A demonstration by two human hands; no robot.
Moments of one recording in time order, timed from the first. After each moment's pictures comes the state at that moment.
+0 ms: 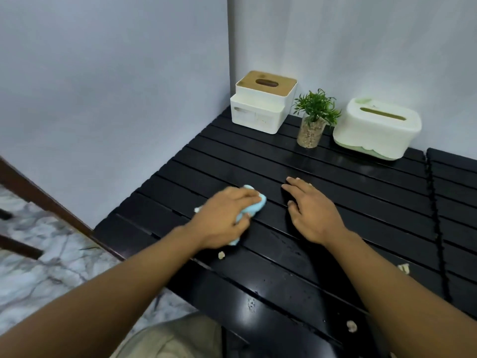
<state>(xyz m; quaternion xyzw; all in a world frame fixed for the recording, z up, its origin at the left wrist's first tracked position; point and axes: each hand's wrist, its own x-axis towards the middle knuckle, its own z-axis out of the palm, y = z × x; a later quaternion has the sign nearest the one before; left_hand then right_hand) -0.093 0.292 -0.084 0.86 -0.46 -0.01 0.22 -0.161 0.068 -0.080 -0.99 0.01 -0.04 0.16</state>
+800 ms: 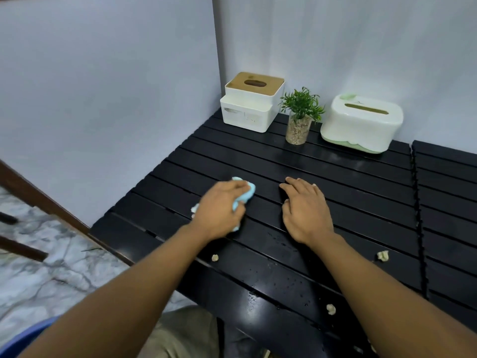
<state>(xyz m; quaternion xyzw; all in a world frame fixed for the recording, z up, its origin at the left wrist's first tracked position) -0.106 0.267 -0.086 0.91 -0.33 0.02 0.25 -0.181 0.068 -0.085 -0.99 0.07 -0.08 0.13</state>
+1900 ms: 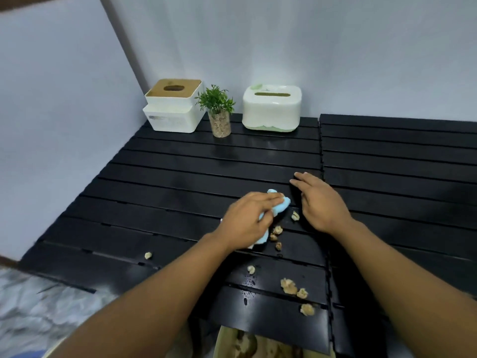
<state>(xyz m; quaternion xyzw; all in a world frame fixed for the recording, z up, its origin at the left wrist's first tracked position) -0.219 0.117 -0.074 0.82 -0.50 -0.08 0.28 -0.305 -0.073 -0.083 -0.98 0.13 -0.07 0.15</state>
